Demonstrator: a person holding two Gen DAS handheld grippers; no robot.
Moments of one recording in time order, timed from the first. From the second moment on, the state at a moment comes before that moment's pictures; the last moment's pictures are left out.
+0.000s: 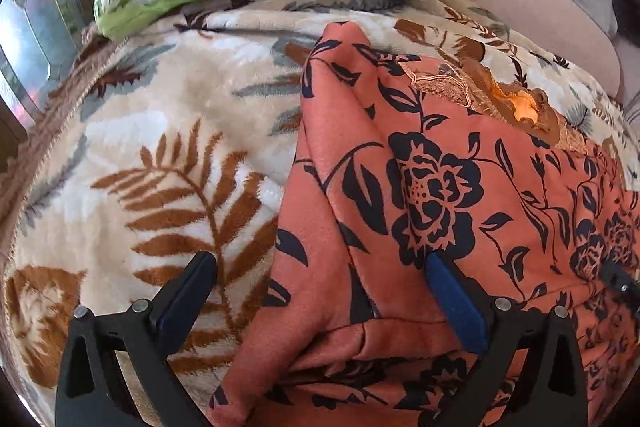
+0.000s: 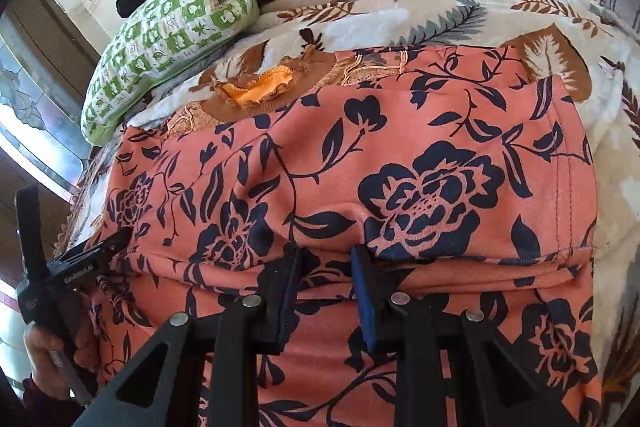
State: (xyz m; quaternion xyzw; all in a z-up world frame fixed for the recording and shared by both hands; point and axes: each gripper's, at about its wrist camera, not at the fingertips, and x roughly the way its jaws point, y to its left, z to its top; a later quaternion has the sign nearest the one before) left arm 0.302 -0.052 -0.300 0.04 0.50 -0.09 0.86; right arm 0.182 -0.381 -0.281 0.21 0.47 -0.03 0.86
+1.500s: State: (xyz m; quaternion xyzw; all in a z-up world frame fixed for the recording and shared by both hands) left arm 0.069 0.003 -0.310 0.12 0.48 -0.03 0.87; right arm -0.013 -0.366 -0.279 0.22 0.53 0.06 0.81
